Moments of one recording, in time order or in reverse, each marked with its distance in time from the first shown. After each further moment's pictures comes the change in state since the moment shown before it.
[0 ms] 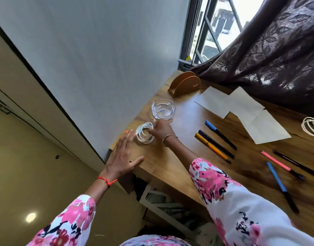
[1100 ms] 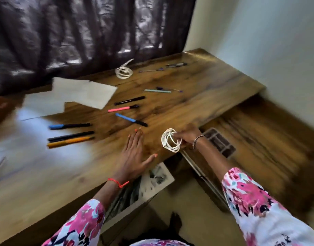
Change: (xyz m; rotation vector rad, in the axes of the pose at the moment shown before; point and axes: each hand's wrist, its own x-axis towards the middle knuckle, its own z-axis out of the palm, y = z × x) left_hand -0.030 0.316 0.083 -0.213 -0.368 0.981; right_hand -0.384 0.266 -0.122 0.528 0.822 0.939
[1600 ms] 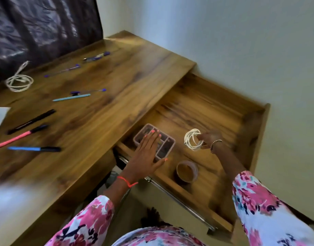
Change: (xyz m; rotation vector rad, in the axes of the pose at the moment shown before) left_hand 0.111 0.188 0.123 -0.079 -0.280 0.493; right_hand 0.003 0.220 -0.209 0.334 0.409 0.545
